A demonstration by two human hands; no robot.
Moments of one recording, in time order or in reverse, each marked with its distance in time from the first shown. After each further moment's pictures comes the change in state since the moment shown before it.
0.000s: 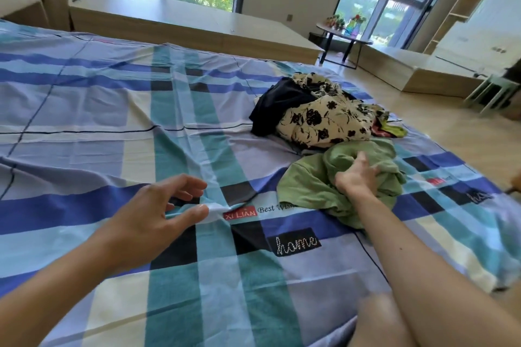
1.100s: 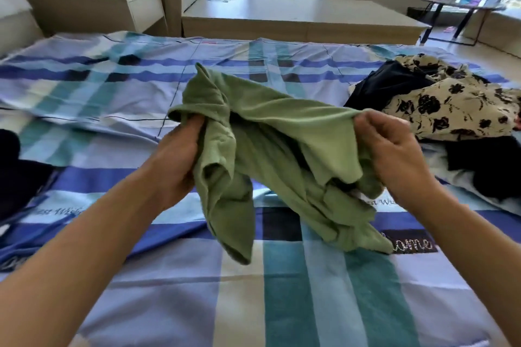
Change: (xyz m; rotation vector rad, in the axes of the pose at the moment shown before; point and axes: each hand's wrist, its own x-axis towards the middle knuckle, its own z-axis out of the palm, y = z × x) left_hand -0.022 0.015 -0.095 -0.883 0.355 -0.367; right_hand -0.152 -0.100 0.002 0.928 -0.554 -0.857
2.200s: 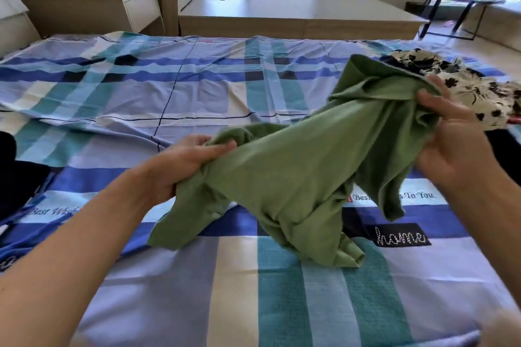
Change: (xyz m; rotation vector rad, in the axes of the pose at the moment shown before) left_hand 0.016 -0.014 -0.017 0.365 -0.223 -0.113; right_hand 0.017 -0.007 -0.063 0.816 0.257 0.248
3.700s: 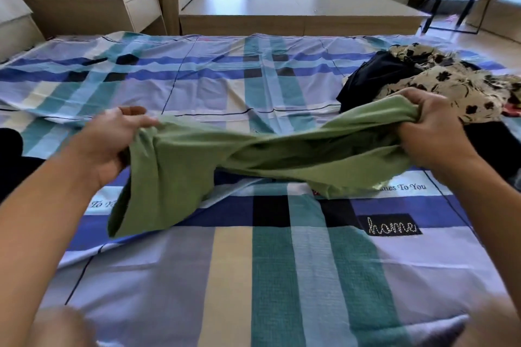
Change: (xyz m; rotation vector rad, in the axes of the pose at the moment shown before) left_hand -0.033 0.030 -0.046 -0.100 0.619 -0.022; right_hand -0.022 -0.007 -0.002 -1.282 -0.012 -0.205
